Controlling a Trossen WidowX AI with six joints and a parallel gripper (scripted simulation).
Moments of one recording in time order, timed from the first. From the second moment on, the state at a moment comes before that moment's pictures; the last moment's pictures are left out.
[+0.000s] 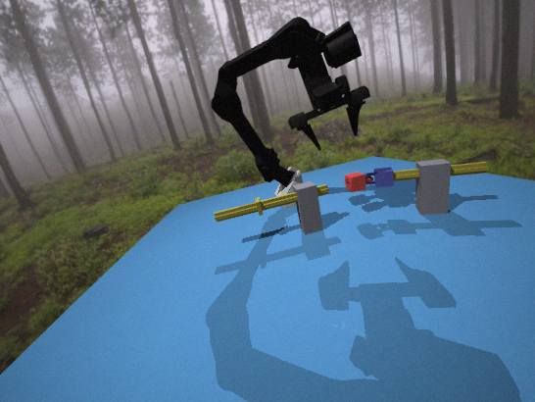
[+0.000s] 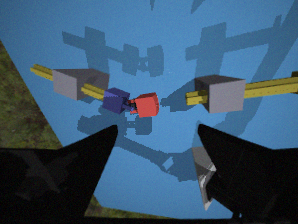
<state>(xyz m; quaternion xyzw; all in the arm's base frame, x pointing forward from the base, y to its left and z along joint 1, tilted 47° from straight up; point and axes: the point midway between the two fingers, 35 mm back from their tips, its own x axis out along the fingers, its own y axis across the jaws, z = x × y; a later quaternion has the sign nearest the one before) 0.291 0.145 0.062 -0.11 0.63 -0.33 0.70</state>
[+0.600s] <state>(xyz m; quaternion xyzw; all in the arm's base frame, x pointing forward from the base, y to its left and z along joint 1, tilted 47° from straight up) 0.288 0.113 0.071 0.16 0.54 -0.46 0.69</state>
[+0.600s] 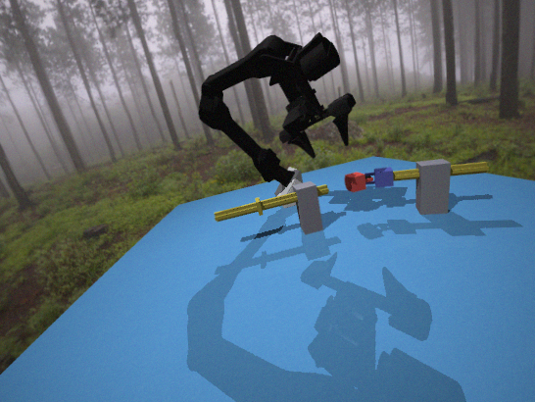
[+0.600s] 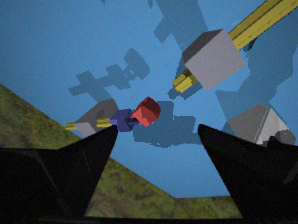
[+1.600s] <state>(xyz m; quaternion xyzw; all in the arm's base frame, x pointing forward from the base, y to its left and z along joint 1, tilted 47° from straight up) 0.279 0.074 0.078 0.46 0.37 -0.58 0.56</state>
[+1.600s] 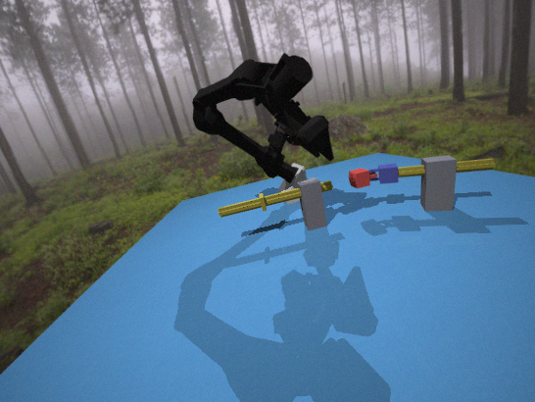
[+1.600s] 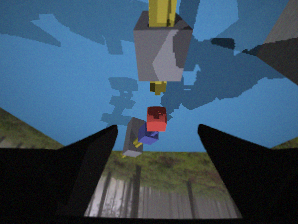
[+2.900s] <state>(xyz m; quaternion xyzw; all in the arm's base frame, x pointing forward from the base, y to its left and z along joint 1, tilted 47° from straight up) 0.244 -0.091 0.243 0.14 0.50 -0.48 0.70</state>
